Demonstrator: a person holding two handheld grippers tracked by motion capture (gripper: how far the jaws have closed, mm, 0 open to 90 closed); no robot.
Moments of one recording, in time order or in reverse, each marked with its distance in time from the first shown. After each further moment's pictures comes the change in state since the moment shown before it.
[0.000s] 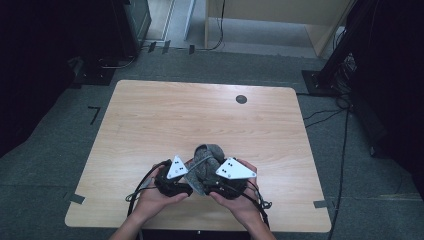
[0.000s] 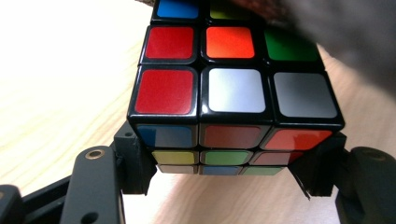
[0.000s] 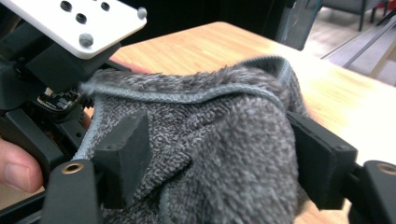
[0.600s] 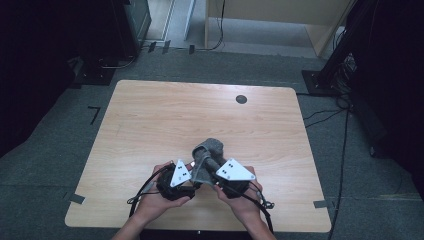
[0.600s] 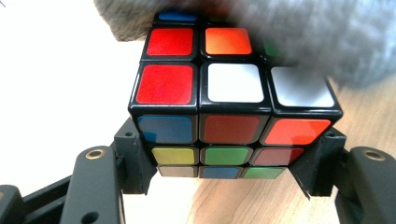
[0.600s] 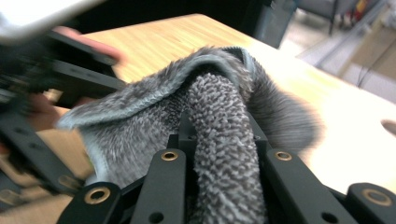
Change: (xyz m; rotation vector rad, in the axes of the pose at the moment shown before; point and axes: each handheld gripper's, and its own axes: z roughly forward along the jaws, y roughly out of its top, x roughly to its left) left arm -0.013 0.002 -0.004 -0.041 0.056 0.094; right arm -0.007 -0.004 -0.003 0.036 -0.076 -0.031
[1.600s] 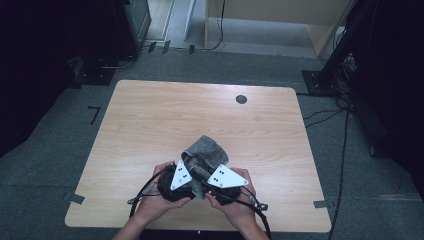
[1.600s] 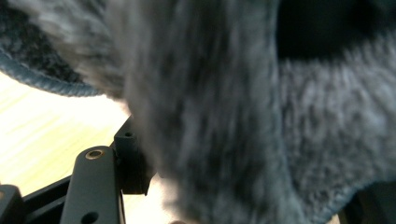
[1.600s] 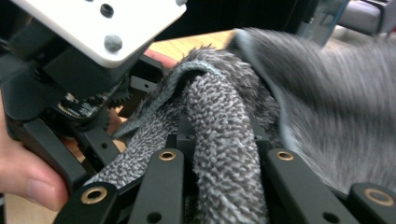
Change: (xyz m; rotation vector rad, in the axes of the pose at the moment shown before) left arm -0.006 0.000 -0.001 -0.050 0.047 0.024; right arm 0.023 0.005 0.004 -0.056 0.136 -0.046
